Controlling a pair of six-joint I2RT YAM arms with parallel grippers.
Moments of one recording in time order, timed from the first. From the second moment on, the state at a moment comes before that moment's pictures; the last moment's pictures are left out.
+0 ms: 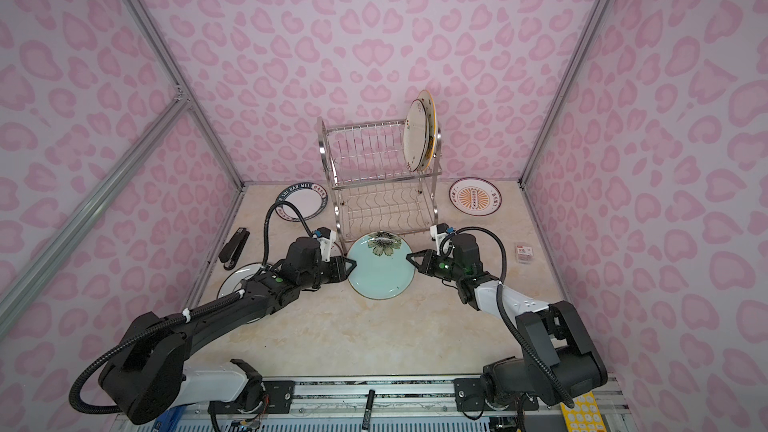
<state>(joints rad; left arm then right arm) -0.57 1.33 0.70 0.01 0.21 -0.63 0.29 1.39 0.55 0.38 -0.66 0.78</state>
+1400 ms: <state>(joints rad) -0.57 1.28 0.64 0.17 0.23 -0.72 0.37 1.45 0.57 0.42 -0.59 0.85</state>
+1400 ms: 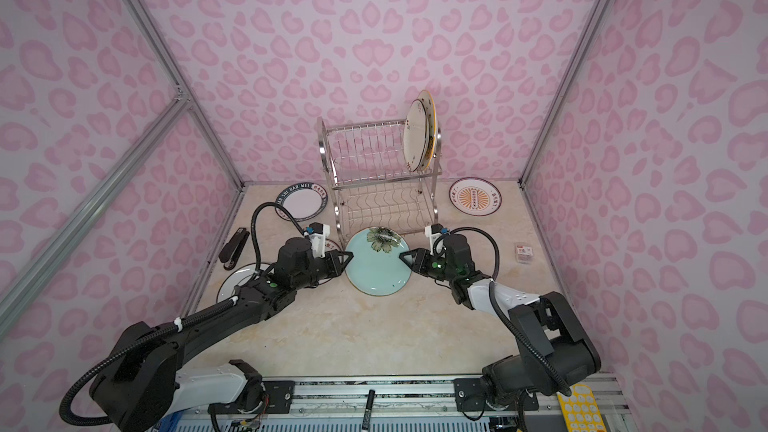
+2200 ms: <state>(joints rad) -0.56 1.26 0.63 0.22 0.24 -0.77 0.39 1.50 0.57 0.63 -0.67 0.96</state>
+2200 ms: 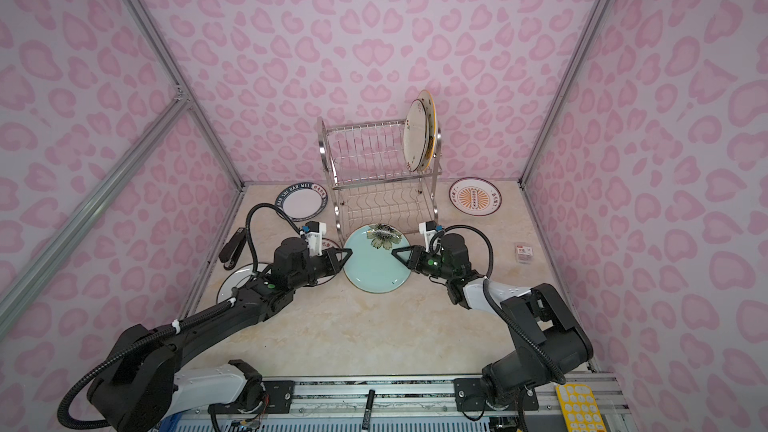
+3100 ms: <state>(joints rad) -0.56 1.28 0.65 0.20 0.22 -0.76 0.39 1.47 0.57 0.61 -0.66 0.96</state>
